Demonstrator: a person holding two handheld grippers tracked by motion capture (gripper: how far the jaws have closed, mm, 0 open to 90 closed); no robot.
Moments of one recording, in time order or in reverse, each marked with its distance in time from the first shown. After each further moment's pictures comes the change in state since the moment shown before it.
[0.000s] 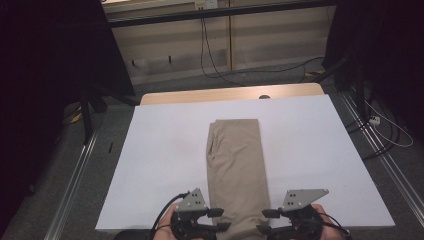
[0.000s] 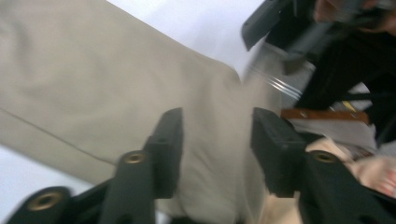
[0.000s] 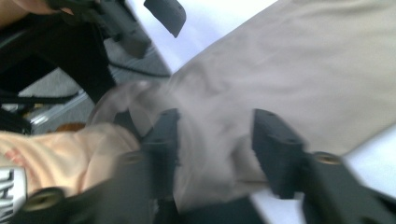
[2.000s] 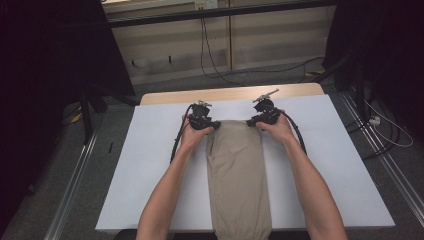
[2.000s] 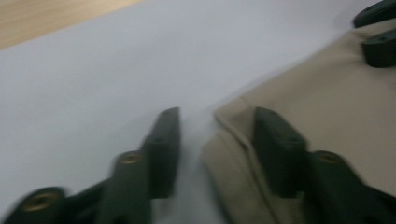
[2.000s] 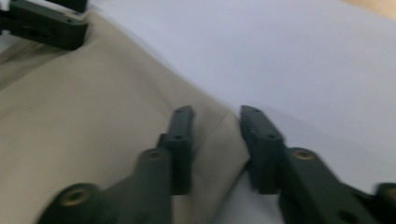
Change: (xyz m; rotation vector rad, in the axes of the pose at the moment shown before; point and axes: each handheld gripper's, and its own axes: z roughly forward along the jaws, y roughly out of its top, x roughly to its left) left arm 0.273 0.105 0.118 0.040 0.397 -0.180; right arm -0.287 0.131 0.126 0.101 -0.333 0.169
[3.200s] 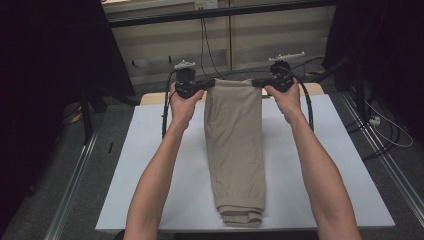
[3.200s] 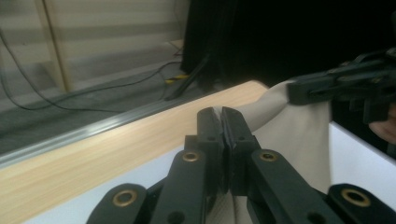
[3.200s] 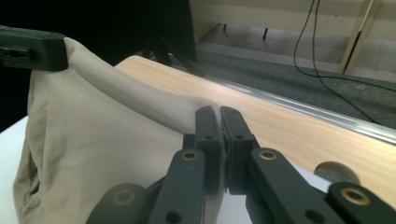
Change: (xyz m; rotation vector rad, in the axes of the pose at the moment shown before) left arm -0.009 0.087 -0.107 -0.355 -0.053 -0.014; right arm -0.007 0.071 -0.100 -0.361 0.028 0.078
